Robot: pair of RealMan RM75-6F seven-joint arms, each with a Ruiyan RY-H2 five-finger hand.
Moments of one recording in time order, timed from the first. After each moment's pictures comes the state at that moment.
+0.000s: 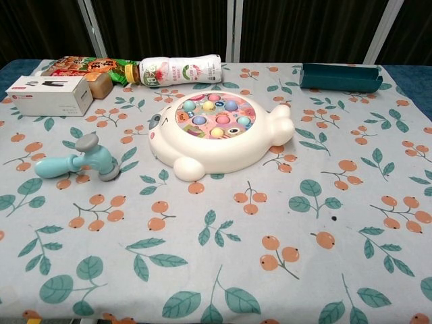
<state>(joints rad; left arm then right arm) -0.11 -1.19 -0.06 -1.62 1.53 1.48 0.06 0.09 -1.03 0.08 -1.63 -1.57 1.53 -0.01</state>
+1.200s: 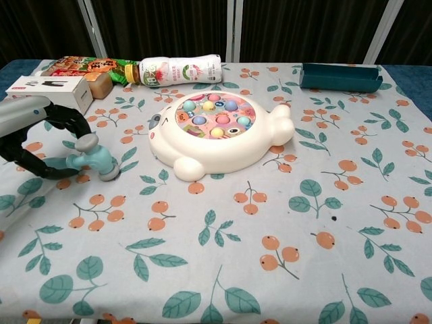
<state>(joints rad) -0.43 -1.51 -0.11 -1.62 1.25 1.11 0.27 0.10 -1.01 0.07 -1.63 -1.58 1.52 0.00</state>
